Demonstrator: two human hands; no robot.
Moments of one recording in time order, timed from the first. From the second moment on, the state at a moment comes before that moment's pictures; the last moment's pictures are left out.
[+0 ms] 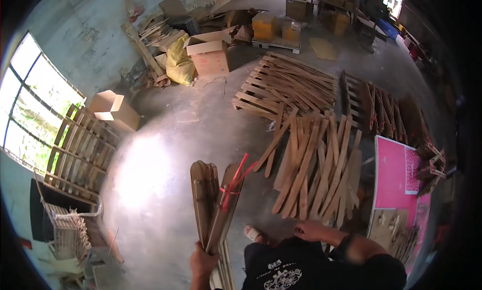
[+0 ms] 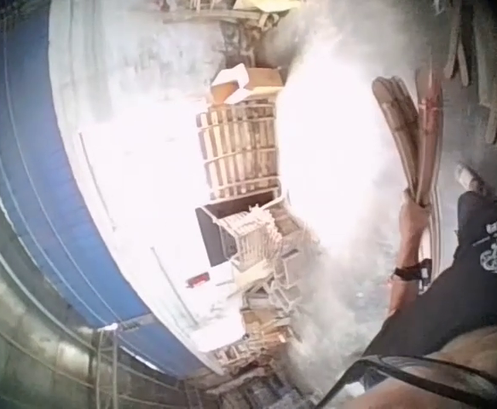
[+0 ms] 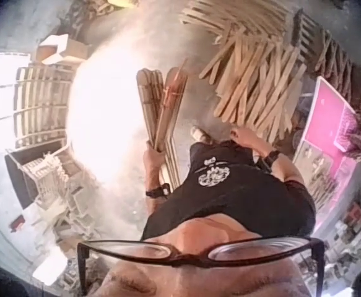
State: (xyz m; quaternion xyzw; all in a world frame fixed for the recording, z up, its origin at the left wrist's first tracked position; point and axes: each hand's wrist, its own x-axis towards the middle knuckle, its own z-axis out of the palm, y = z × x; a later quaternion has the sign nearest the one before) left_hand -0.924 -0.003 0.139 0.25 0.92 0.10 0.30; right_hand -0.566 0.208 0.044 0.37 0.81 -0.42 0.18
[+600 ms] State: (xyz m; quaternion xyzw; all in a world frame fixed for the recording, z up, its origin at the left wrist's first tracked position) left_hand -1.172 0.139 0.136 0.36 0.88 -0.01 0.30; right_hand -0.824 0.347 0.016 0.35 0.80 -0.45 0.16
